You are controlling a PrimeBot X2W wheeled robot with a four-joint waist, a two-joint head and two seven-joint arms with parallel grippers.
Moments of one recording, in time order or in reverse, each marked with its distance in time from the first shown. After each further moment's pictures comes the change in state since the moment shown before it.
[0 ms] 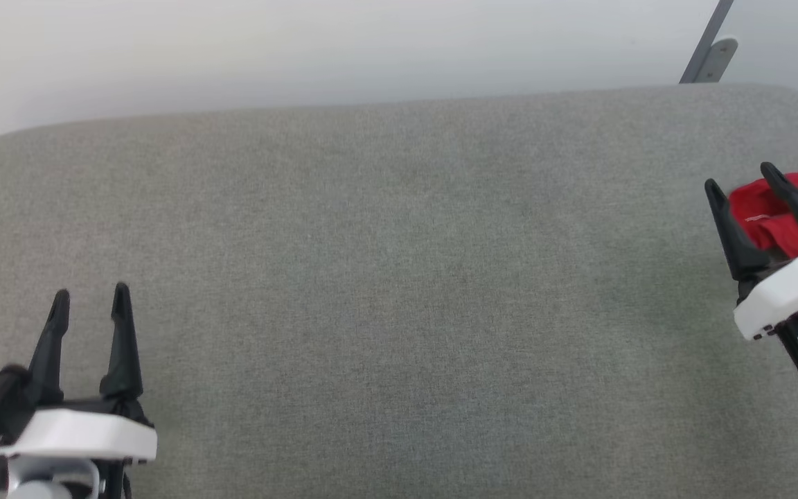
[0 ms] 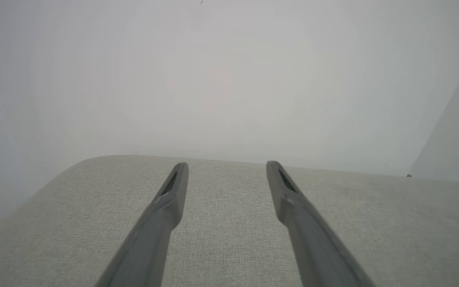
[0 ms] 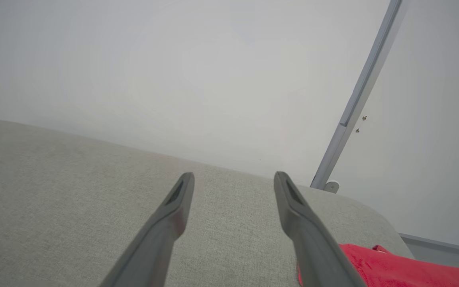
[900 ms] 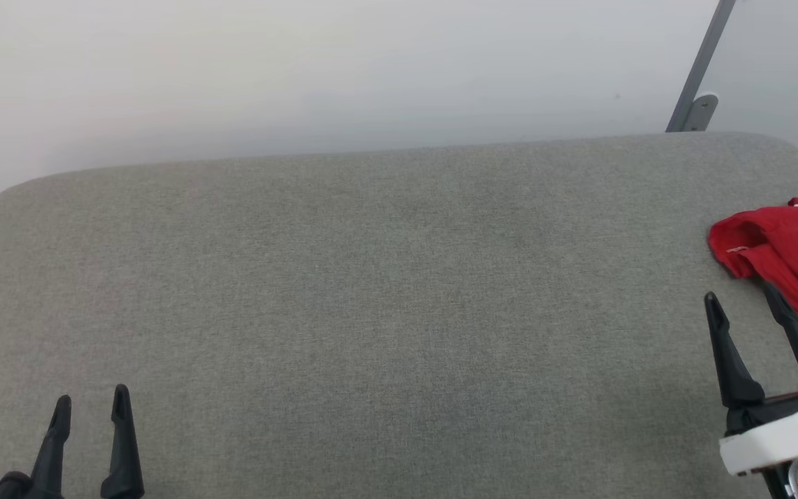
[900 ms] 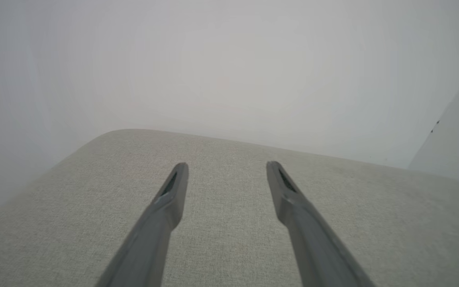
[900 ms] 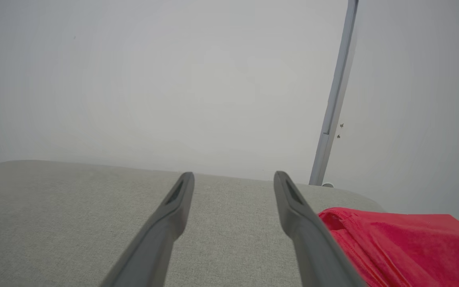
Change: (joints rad) left arm 0.270 -0.071 0.061 -0.116 -0.002 0.000 0.000; right arm 0.519 0.198 -0.342 -0.460 -0.193 -0.002 -0.003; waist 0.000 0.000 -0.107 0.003
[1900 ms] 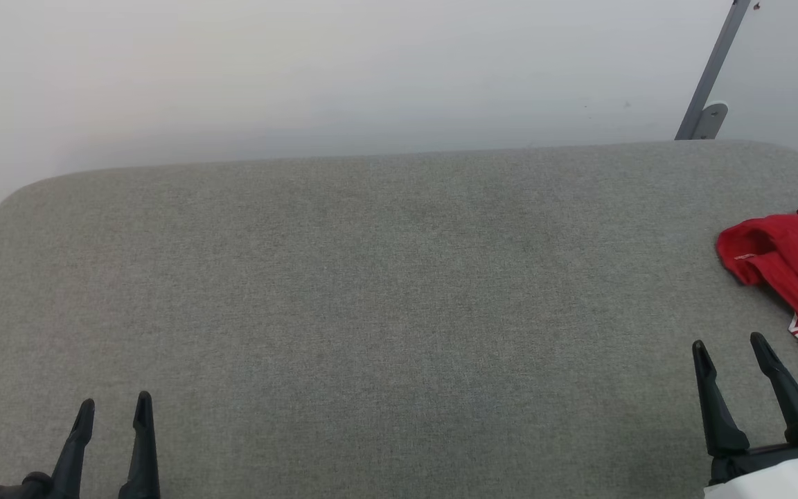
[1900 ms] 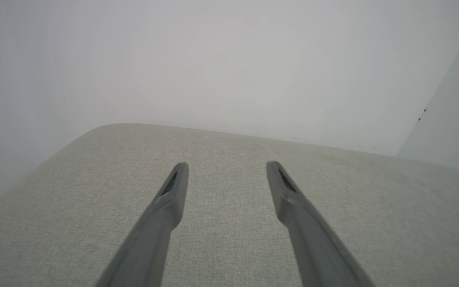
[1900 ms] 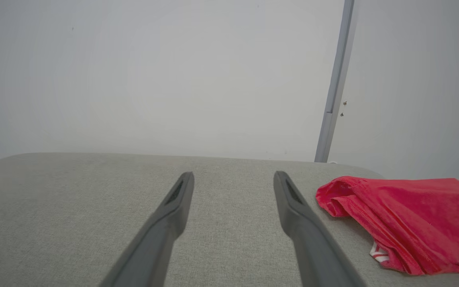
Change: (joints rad) left arm 0.012 0.036 -0.064 0.012 -0.014 0.000 0.000; right arm 0.134 0.100 -0.051 -0.061 -0.056 0.000 0.000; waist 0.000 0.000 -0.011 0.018
